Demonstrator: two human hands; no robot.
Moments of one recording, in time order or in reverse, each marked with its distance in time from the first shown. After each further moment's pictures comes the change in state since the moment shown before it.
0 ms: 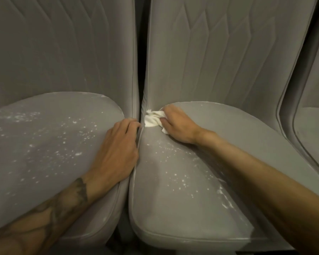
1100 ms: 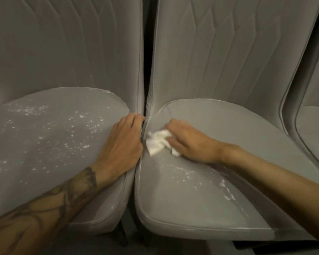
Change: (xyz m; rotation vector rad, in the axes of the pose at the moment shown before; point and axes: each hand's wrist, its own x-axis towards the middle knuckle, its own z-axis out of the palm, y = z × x) left_hand 0.001 -0.003 0.000 0.058 0.019 0.058; right_hand -0.070 -0.022 -0.016 0.063 -0.107 -0.280
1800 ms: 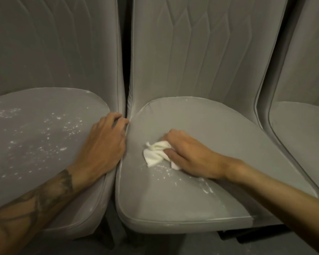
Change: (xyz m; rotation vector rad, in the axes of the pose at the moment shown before) left_hand 0.002 -0.004 0.006 0.059 0.021 -0.009; right_hand -0.059 -0.001 0.003 0.038 0.064 0.048
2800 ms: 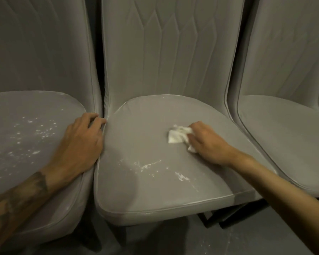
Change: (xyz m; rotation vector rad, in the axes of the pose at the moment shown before) left_hand -0.003 -0.001 0.003 0.049 0.063 0.080; right_hand -0.067 0.039 -0.043 -0.138 0.104 0.521
